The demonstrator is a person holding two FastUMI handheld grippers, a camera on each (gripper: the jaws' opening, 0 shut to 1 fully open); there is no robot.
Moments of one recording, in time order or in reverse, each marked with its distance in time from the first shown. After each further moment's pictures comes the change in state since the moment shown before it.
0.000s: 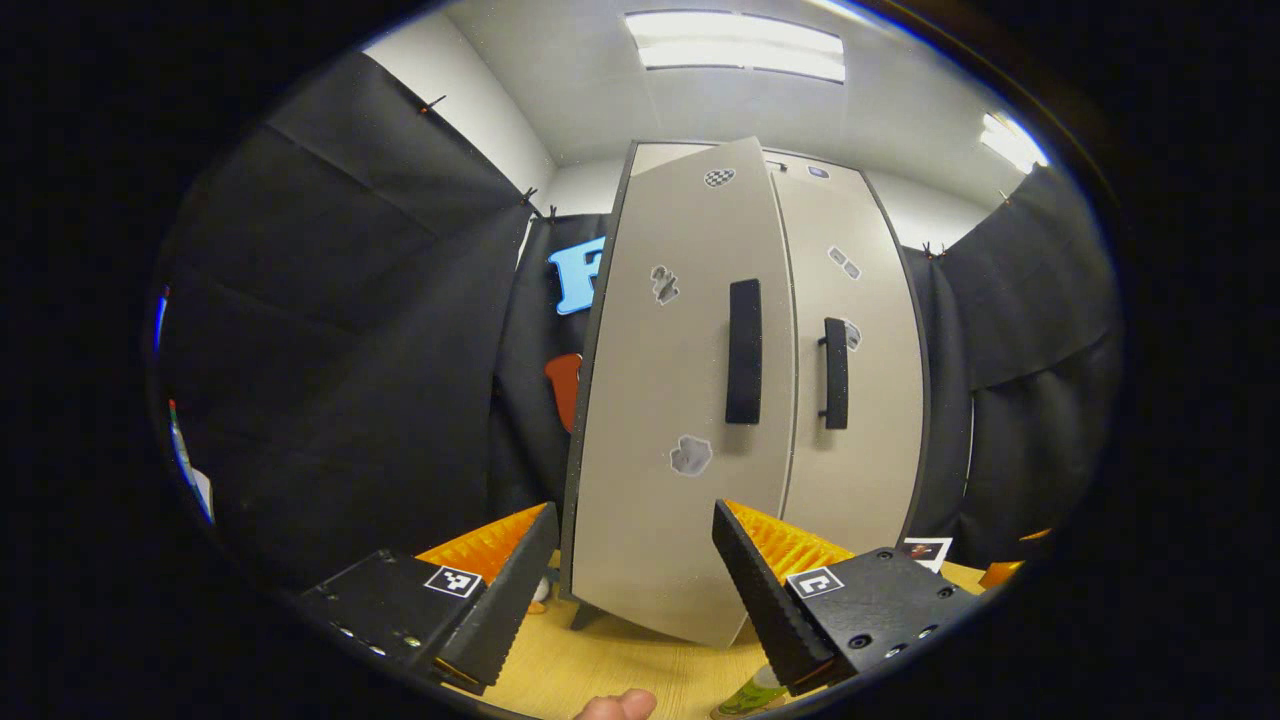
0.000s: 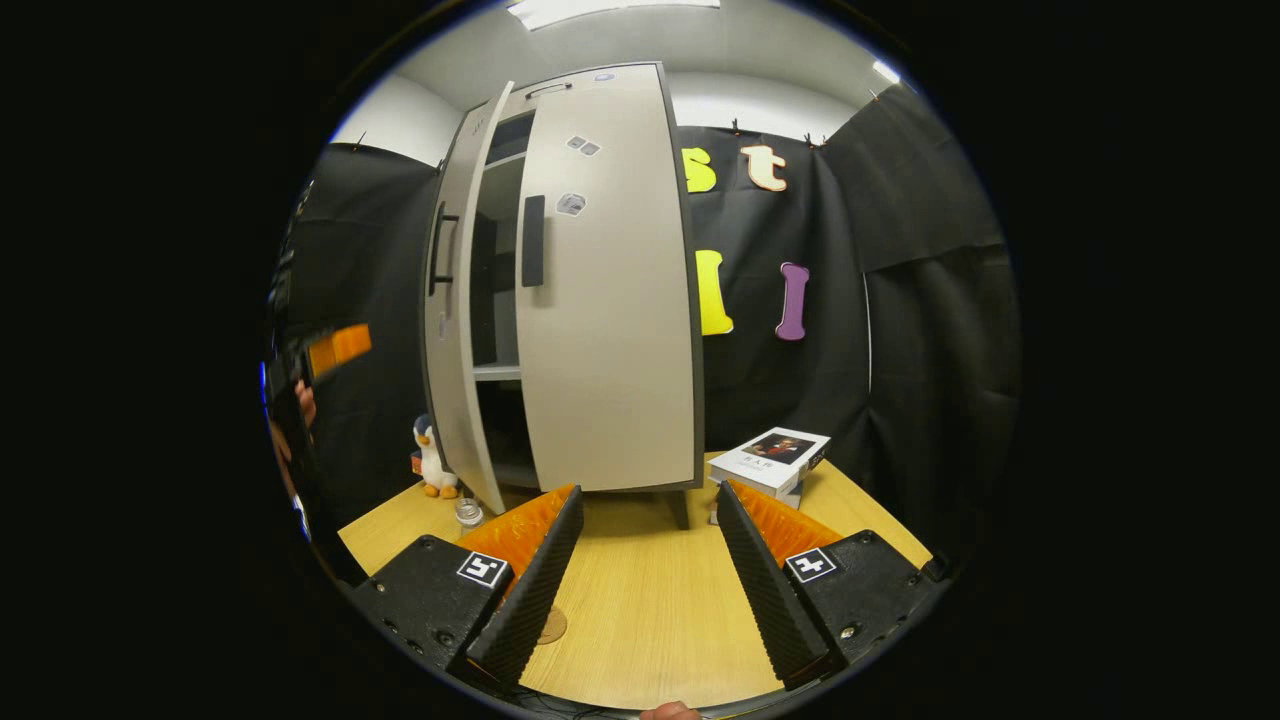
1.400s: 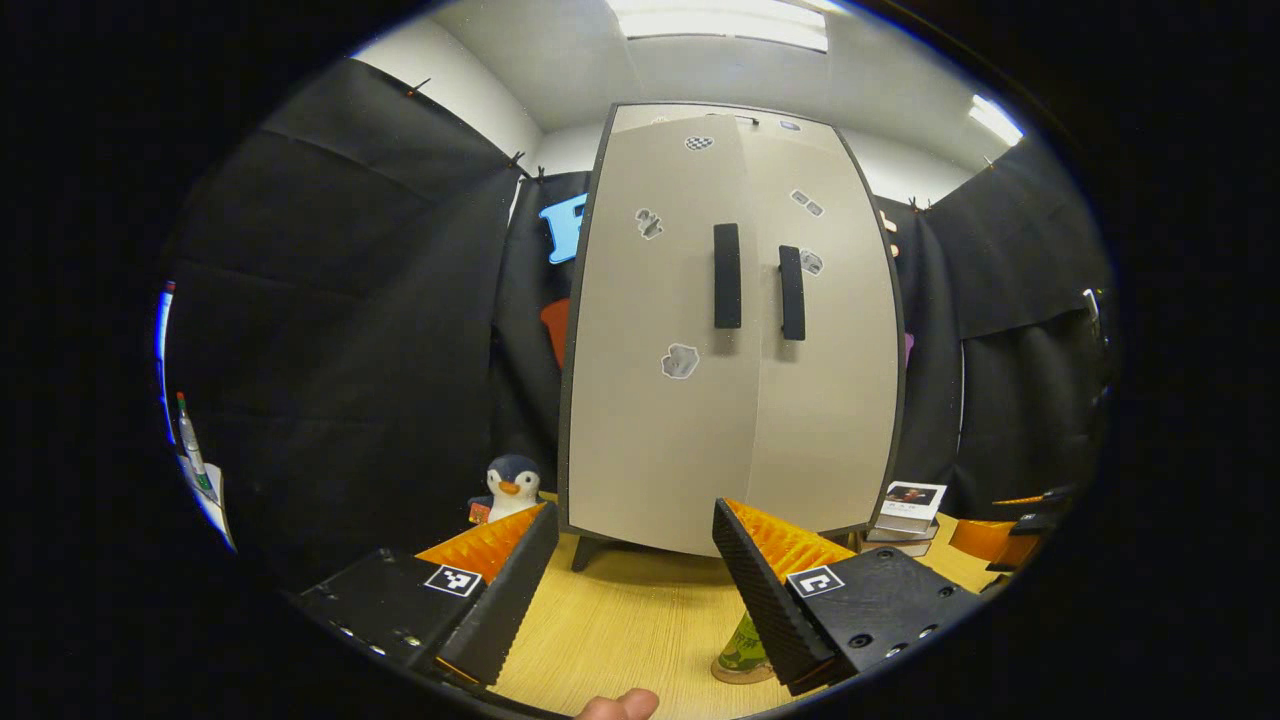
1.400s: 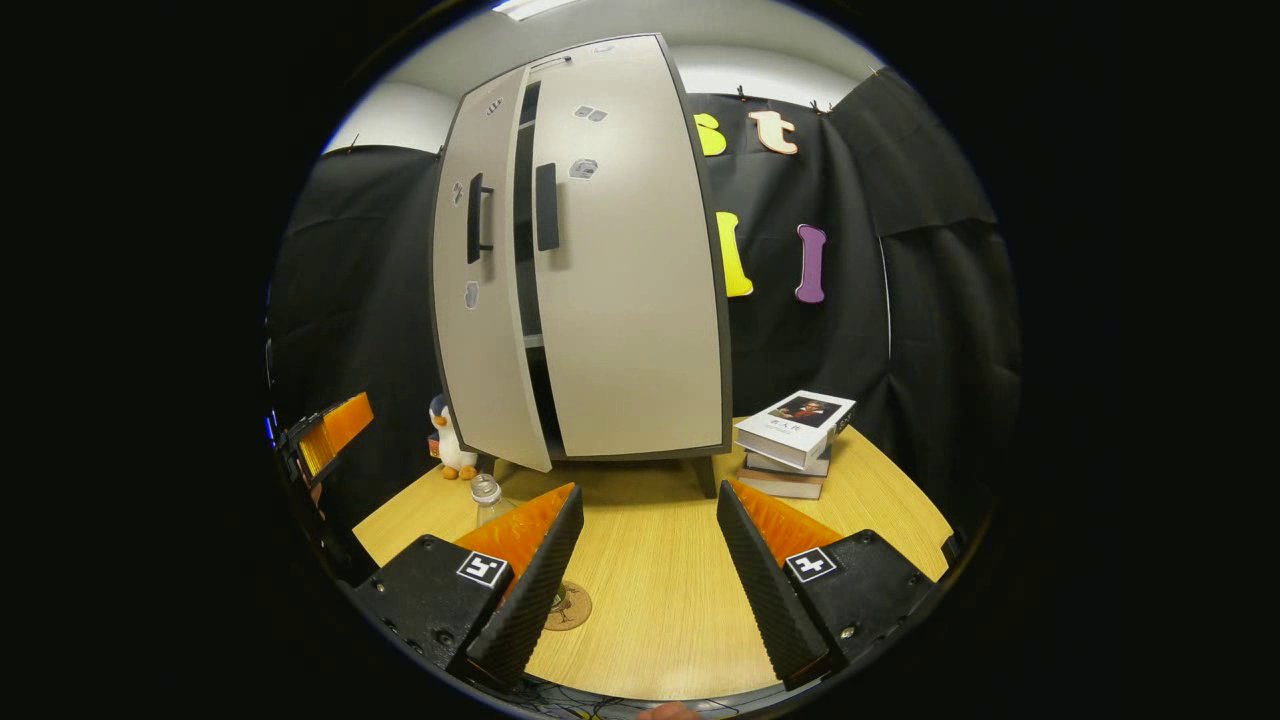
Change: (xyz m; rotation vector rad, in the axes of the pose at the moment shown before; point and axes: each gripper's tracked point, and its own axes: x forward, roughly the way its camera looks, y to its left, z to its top) left arm -0.036 -0.020 -0.051 0.038 0.121 -0.024; right arm 0.004 0.024 -0.015 0.033 0.101 0.050
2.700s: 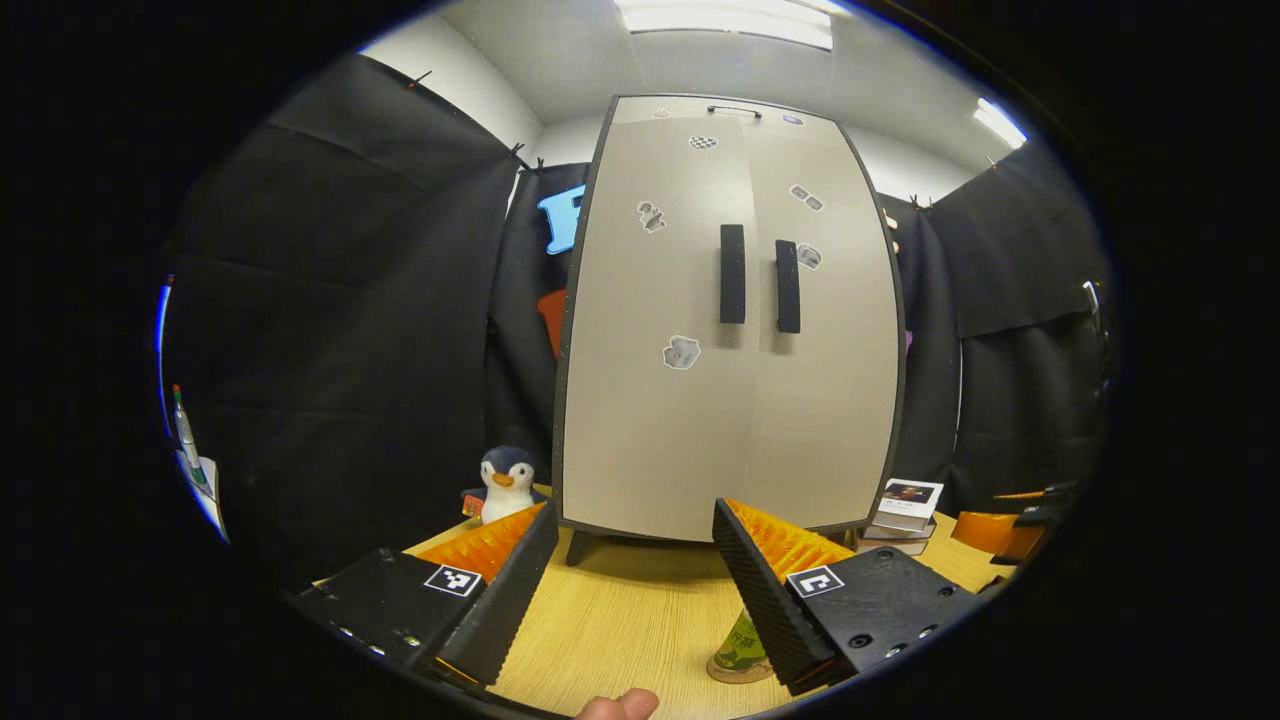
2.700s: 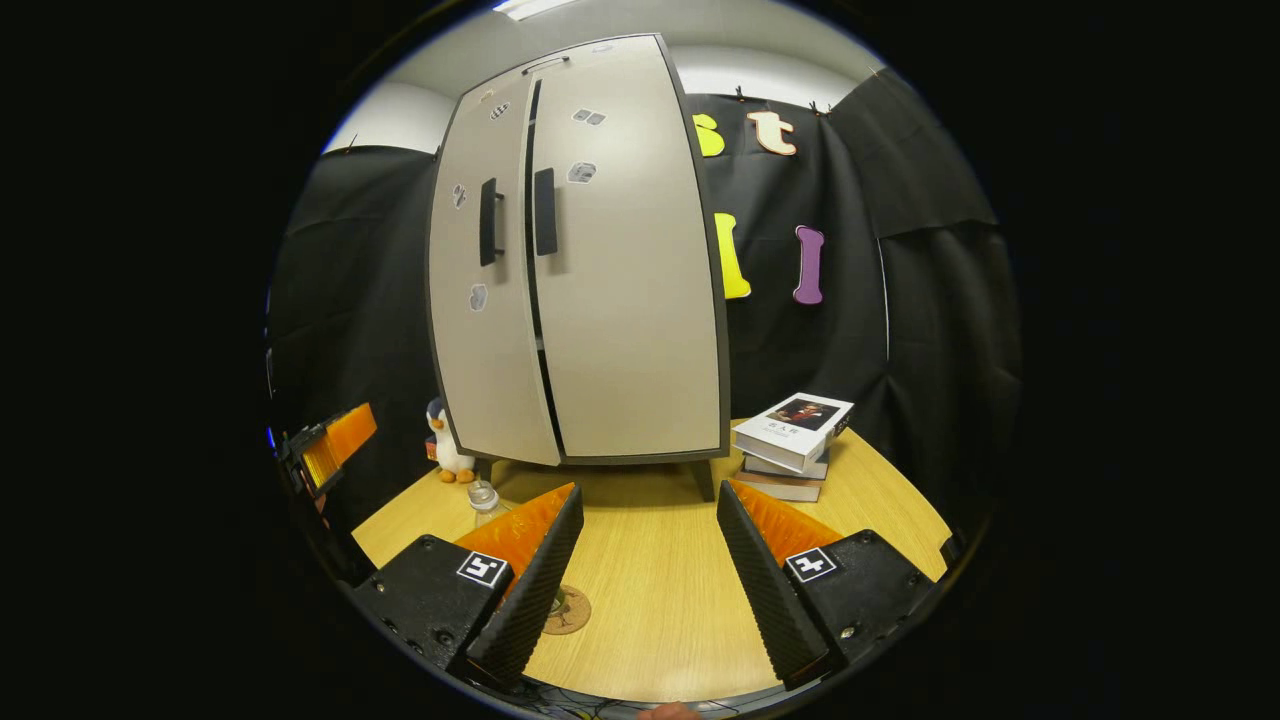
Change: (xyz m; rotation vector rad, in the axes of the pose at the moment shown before) left arm 0.008 0.001 -0.009 -0.005 0.024 -0.006; right arm 0.004 -0.001 0.010 0.012 -0.013 -0.014
